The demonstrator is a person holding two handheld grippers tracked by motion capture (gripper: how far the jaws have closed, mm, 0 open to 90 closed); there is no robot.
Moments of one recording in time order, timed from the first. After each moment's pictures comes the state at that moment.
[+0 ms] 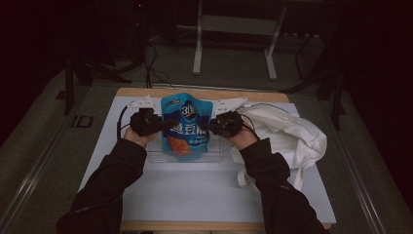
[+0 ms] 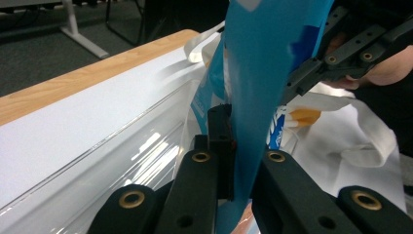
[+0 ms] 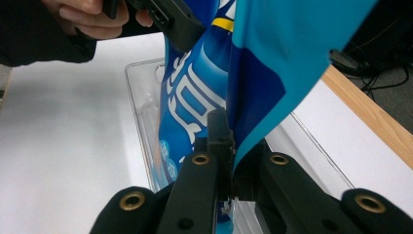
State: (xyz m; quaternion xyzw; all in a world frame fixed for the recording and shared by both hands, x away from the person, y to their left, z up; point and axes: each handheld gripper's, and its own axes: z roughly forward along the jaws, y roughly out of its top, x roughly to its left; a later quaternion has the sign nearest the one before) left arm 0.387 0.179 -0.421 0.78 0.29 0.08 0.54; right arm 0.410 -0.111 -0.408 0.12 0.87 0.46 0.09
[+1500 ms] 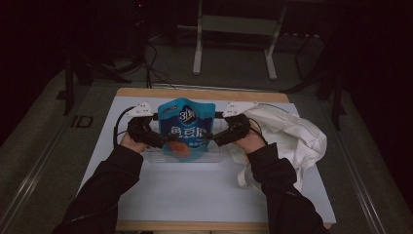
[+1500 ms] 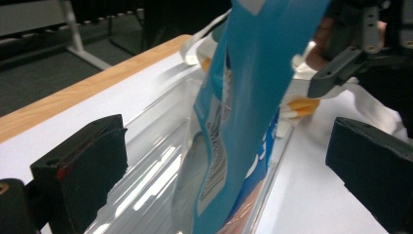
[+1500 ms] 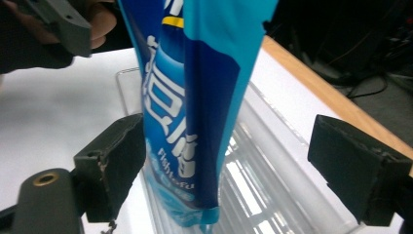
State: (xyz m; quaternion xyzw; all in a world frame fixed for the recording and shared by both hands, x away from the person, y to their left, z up) left arm 0.369 0.181 -0.422 0.79 0.26 0.11 0.54; right arm 0.405 -0.132 -0.413 0.14 0.85 0.49 0.12
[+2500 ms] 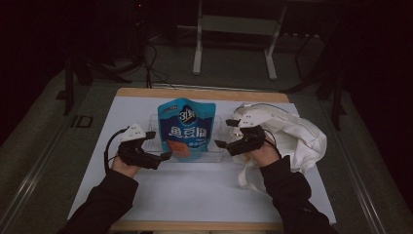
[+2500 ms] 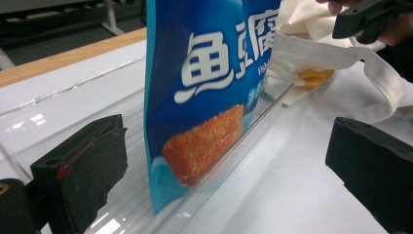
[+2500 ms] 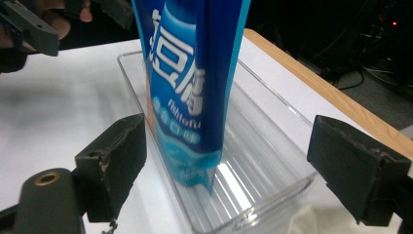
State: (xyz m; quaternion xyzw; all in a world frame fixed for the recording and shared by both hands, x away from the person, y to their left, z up) left arm 0.305 0.189 -0.448 0.78 0.34 0.13 0.51; right arm 0.373 -0.173 -0.420 0.17 0.84 0.50 0.13
